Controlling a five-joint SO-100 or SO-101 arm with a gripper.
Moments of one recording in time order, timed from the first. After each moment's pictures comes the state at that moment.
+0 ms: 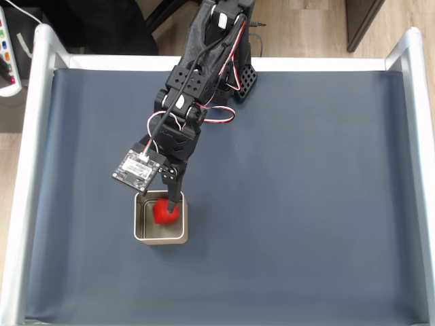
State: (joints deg) arm 20.6 121.8 121.4 37.6 -90.6
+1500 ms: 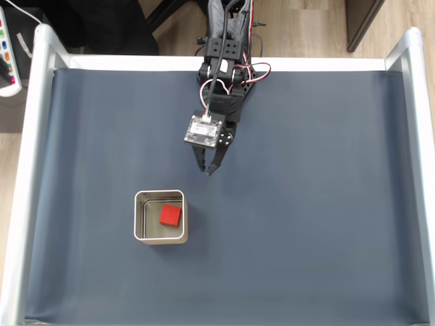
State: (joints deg) arm 1.7 173.0 166.5 42.0 -82.0
